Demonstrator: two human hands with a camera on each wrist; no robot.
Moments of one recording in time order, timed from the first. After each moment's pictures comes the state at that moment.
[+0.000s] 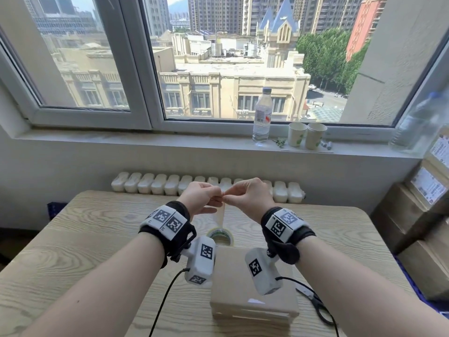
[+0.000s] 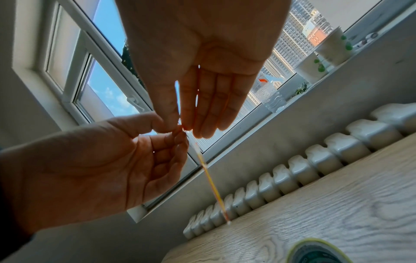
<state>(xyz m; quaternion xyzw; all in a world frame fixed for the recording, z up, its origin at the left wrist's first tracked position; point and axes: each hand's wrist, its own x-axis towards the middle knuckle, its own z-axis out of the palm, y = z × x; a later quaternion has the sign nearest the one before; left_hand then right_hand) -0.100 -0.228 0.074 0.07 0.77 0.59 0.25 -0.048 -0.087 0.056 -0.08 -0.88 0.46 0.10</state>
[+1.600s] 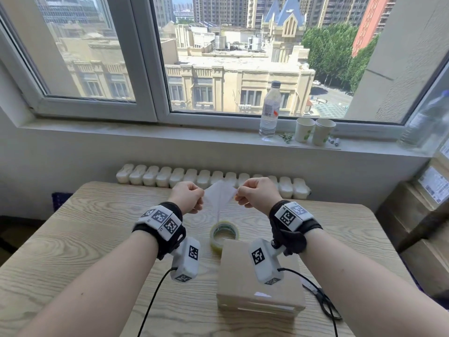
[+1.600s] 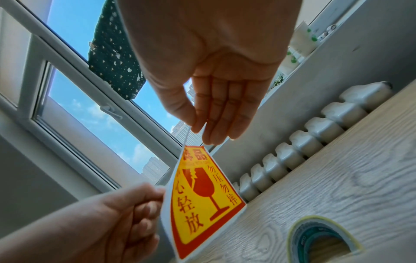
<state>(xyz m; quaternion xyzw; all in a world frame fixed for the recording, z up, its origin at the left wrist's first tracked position) -0.124 -0.264 0.040 0.02 0.84 0.51 0.15 -0.055 -0.093 0.050 -0.17 -0.82 0.54 0.04</state>
